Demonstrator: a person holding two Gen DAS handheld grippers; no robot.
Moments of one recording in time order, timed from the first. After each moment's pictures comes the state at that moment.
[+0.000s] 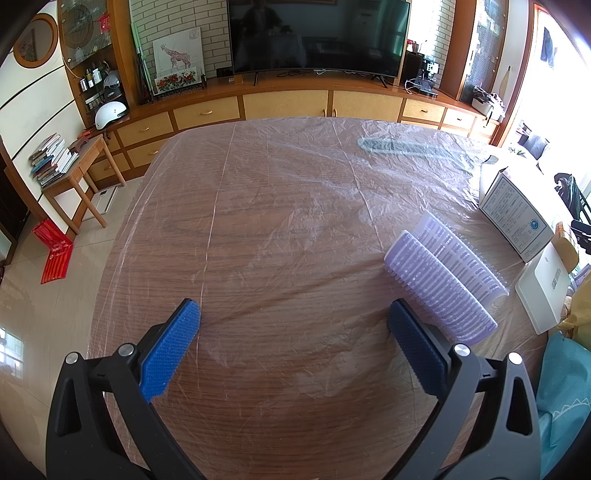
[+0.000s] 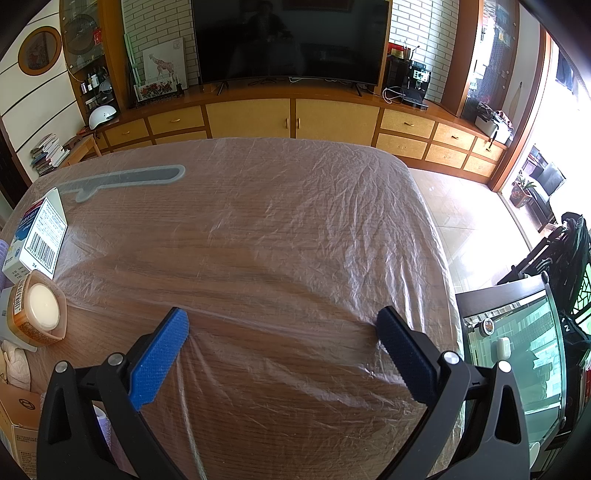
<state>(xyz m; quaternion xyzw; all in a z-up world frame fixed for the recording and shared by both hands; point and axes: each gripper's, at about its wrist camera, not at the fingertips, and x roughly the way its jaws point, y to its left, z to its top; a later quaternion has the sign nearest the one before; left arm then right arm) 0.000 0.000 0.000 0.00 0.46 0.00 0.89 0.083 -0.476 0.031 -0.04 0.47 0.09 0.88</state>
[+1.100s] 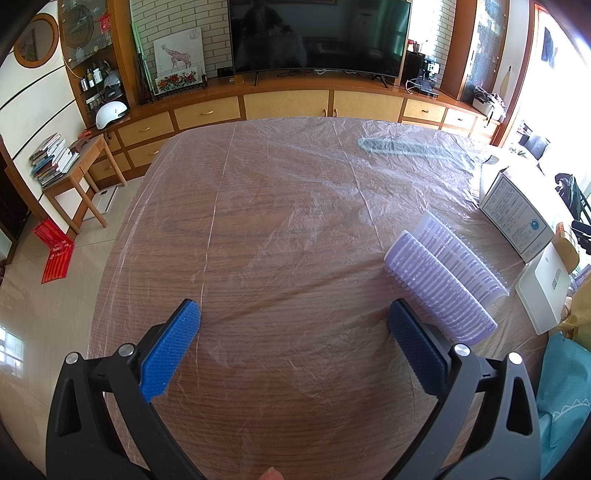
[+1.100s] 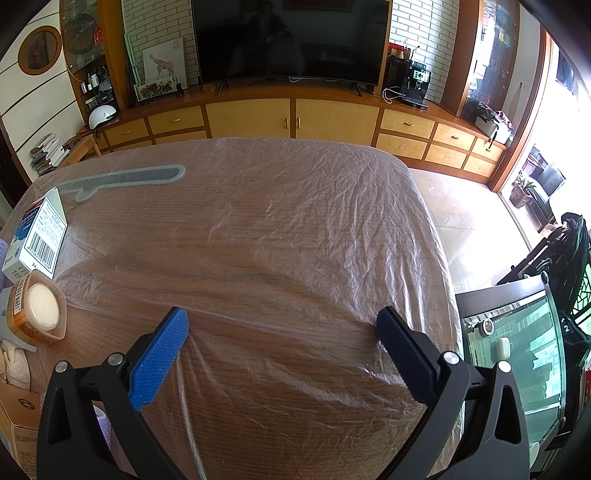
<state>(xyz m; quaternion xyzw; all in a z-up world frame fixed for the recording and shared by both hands) -0.002 -0.002 -0.001 0.00 0.46 0.00 0.89 0.083 -0.474 0.031 -0.04 0.47 0.09 0.88</state>
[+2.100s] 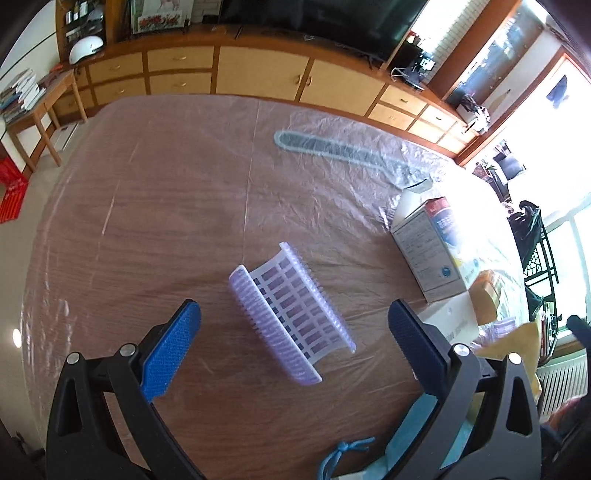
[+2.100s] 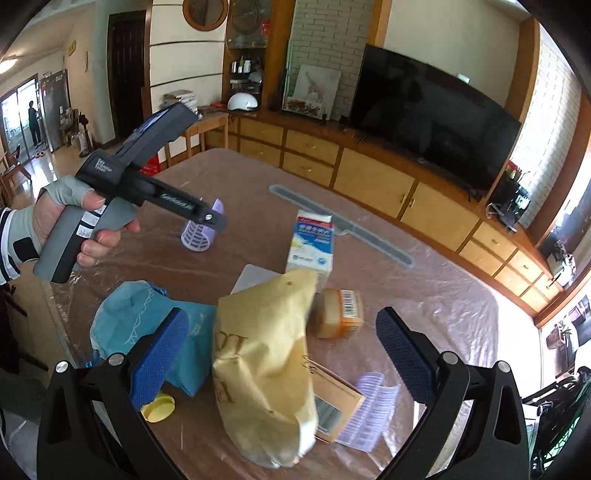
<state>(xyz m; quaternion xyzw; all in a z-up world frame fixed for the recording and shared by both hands) 0.032 -0.051 0.022 -0.13 0.54 -0.05 0.83 -0.056 -0.298 0.140 -0.19 0.38 0.30 0.86</state>
